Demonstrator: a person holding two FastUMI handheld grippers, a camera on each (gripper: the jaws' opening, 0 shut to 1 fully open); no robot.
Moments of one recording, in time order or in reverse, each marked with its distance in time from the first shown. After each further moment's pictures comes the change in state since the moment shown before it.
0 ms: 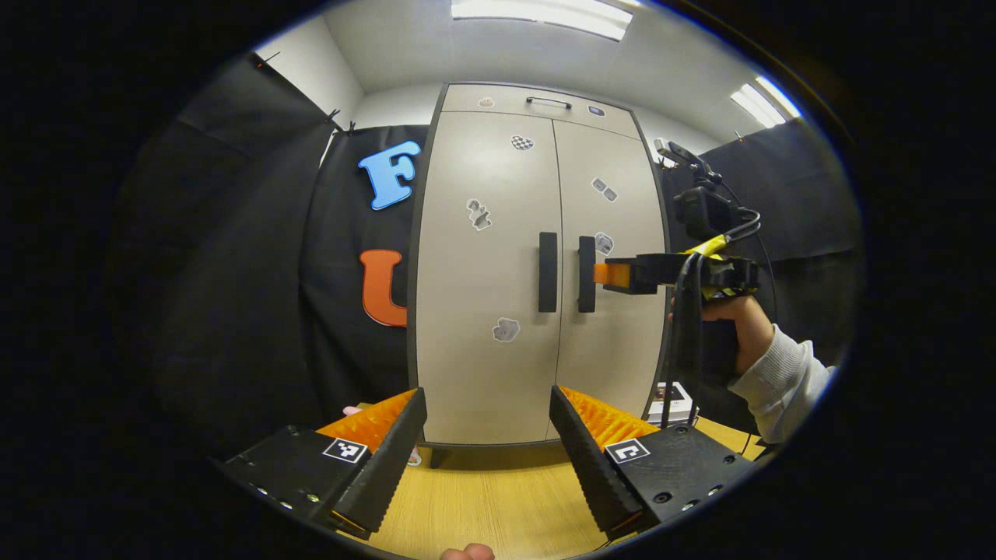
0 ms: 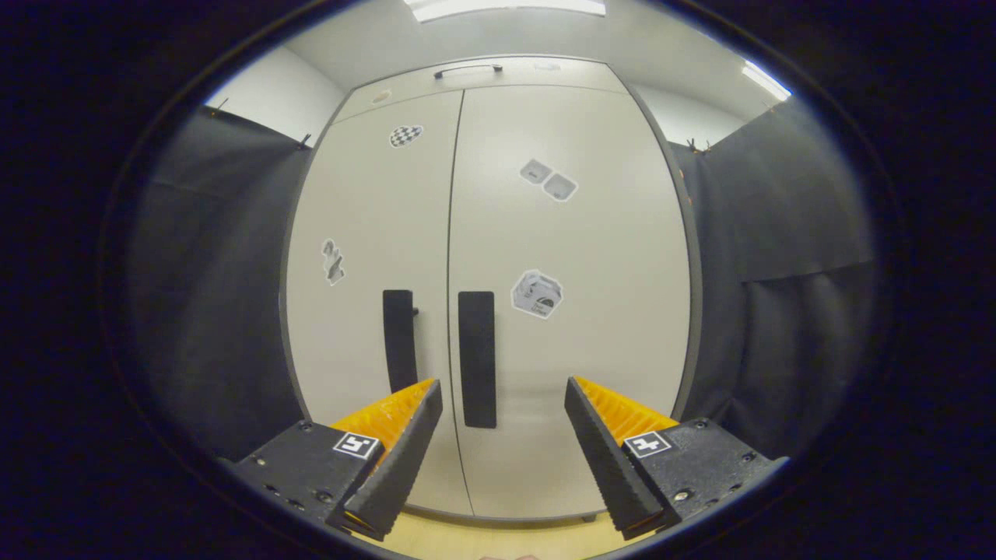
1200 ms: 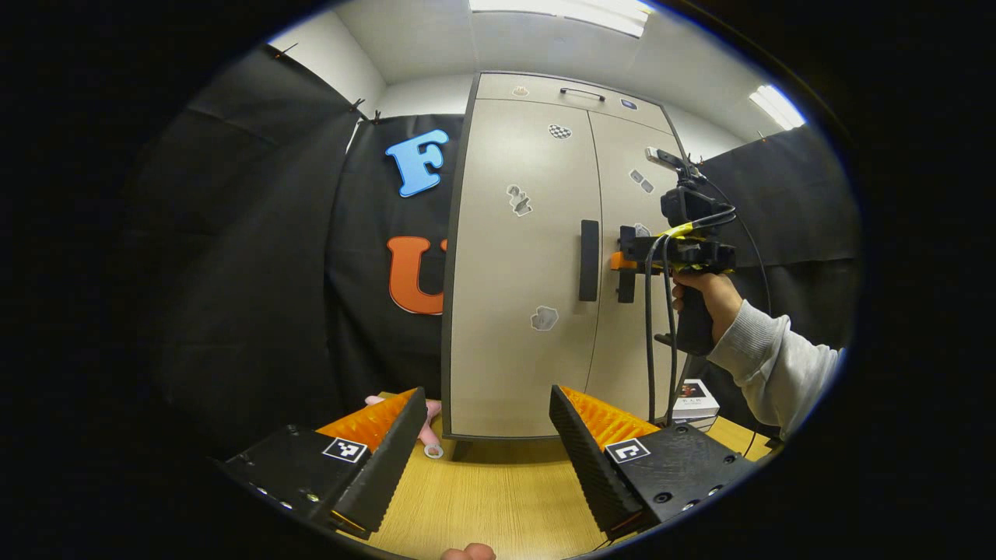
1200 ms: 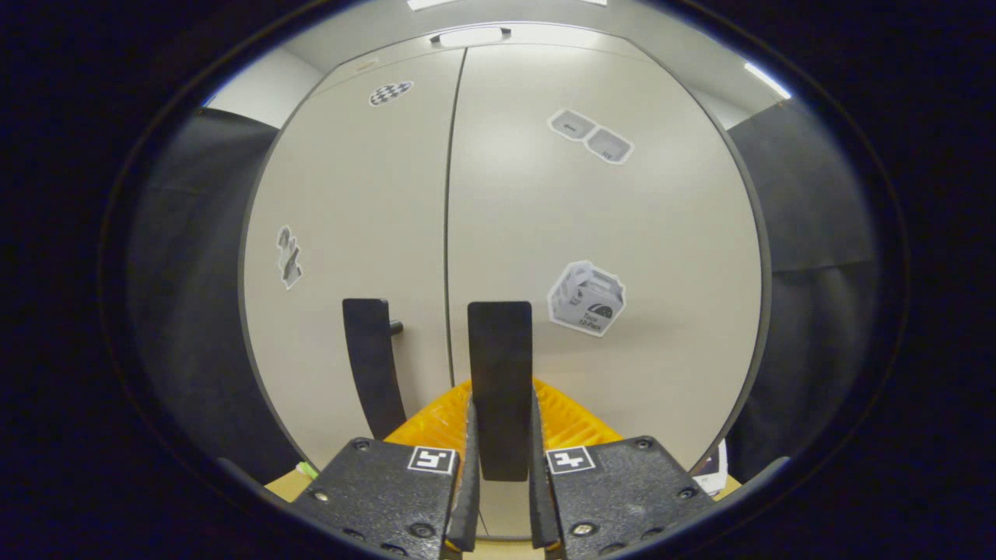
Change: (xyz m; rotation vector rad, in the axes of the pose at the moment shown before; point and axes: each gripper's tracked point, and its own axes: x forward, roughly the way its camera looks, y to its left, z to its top) left arm 0.007 0.035 -0.011 -0.024 0.035 0.079; right arm 0.066 0.018 0.002 0.004 0.038 -0.018
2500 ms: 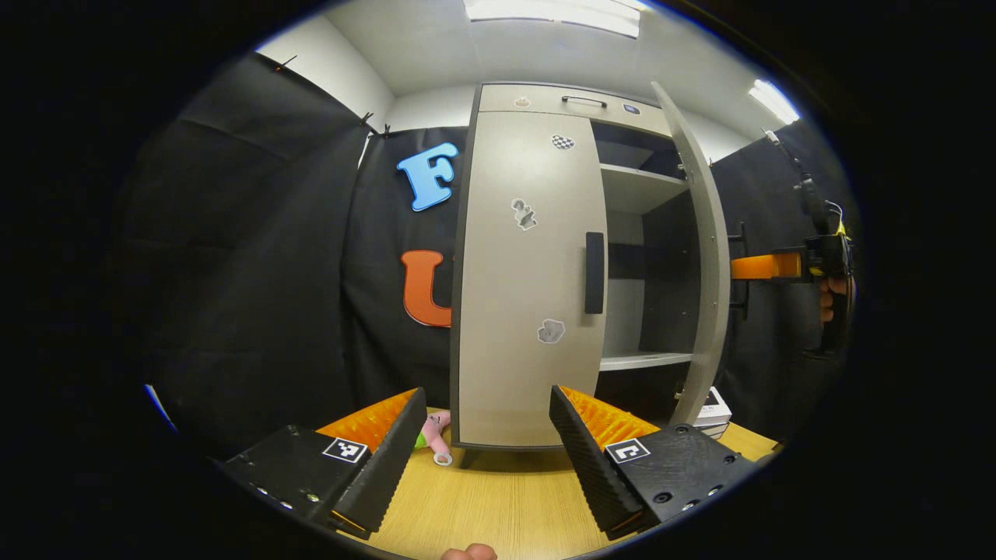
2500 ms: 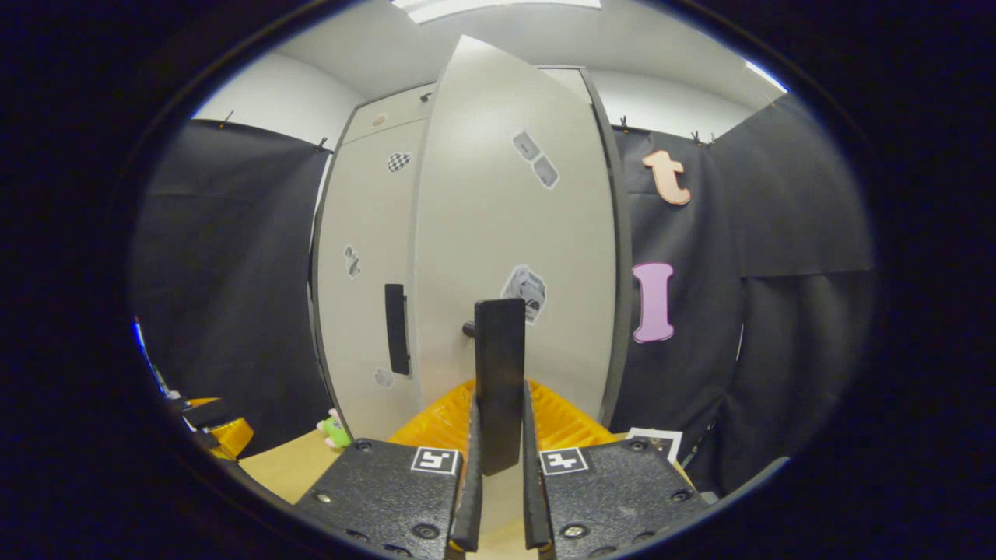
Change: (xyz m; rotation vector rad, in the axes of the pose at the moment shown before) left arm -0.004 -0.011 0.012 0.020 -0.050 0.059; right arm -0.184 -0.107 0.000 -0.039 0.017 0.100
